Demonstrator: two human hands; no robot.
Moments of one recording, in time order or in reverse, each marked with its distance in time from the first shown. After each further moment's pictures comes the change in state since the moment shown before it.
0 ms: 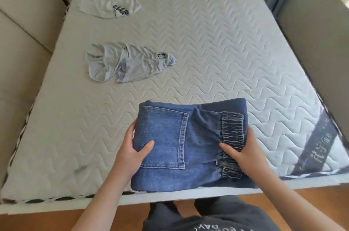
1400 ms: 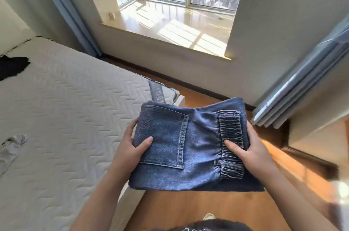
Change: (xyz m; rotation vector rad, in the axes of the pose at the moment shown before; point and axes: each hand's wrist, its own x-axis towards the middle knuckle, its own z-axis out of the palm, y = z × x) left_hand -0.301 0.085 0.294 0.178 -0.944 0.319; right_hand -0.502 0.149 -0.230 0.268 0.819 0.254
